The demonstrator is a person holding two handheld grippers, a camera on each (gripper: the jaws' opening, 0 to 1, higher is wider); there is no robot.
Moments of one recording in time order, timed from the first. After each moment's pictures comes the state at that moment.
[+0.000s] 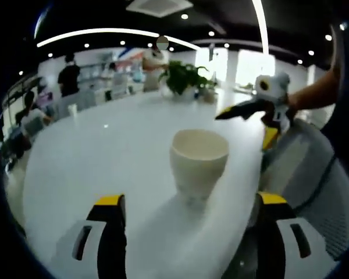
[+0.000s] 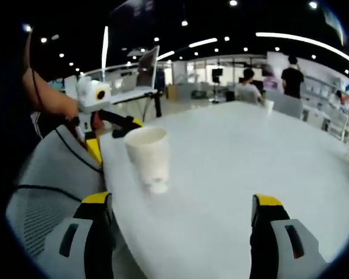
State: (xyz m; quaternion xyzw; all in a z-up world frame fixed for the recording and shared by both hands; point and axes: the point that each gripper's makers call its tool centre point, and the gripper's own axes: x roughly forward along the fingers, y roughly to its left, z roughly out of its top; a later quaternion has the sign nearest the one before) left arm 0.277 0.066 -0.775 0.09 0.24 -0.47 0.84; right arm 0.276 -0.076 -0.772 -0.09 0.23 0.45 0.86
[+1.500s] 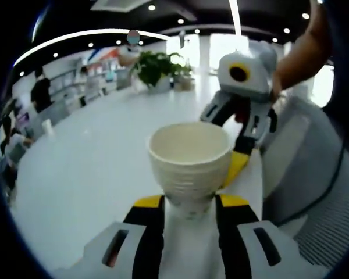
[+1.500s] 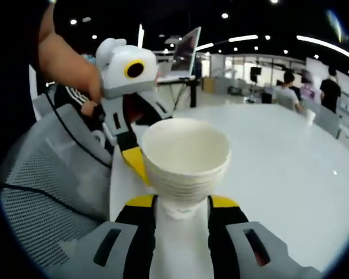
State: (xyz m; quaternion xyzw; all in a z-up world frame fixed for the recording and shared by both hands) left arm 0.294 0.024 -0.787 0.16 0.24 -0.54 0.79; right arm 0.289 0.002 -0.796 -0.14 0.22 0.55 0.79
